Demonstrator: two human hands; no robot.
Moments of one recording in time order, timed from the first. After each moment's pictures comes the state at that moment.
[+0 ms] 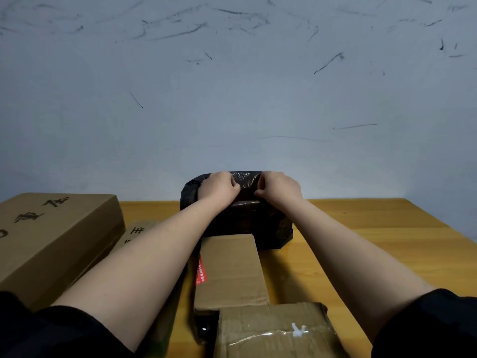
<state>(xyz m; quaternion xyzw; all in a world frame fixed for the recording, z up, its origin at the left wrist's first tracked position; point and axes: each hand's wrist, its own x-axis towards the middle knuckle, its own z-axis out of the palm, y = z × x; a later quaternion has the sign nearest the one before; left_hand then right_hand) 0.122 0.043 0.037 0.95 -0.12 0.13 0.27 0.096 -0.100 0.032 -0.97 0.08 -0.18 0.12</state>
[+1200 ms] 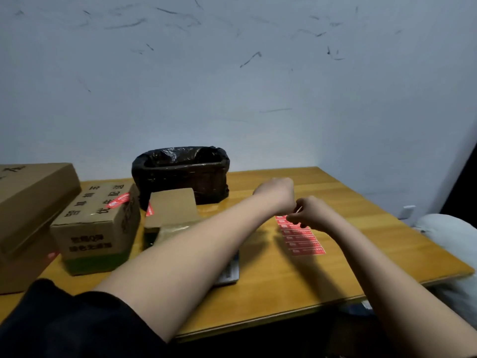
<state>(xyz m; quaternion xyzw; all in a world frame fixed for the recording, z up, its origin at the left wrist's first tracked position) -0.137 -0.094 0.036 0.91 -0.39 0.01 0.14 -0.182 -0.208 -0.013 -0.94 0.21 -0.06 0.25</state>
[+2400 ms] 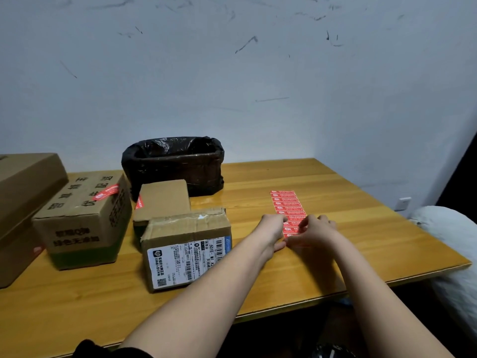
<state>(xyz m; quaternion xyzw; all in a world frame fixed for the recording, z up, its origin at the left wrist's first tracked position) -0.161 -0.105 -0.049 0.67 -0.05 -0.35 0.66 -0.196 -0.225 -0.072 -0.92 0.35 0.02 0.19</state>
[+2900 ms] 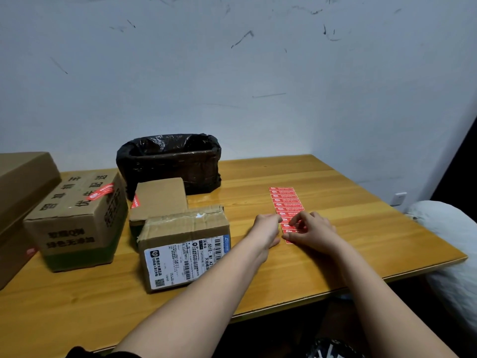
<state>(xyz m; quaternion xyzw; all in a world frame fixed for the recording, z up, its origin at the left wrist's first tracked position) -0.156 -0.100 -0.059 0.68 -0.04 -0.32 0.66 -0.206 -0.231 -0.085 -0.94 0.25 -0.06 0.21</state>
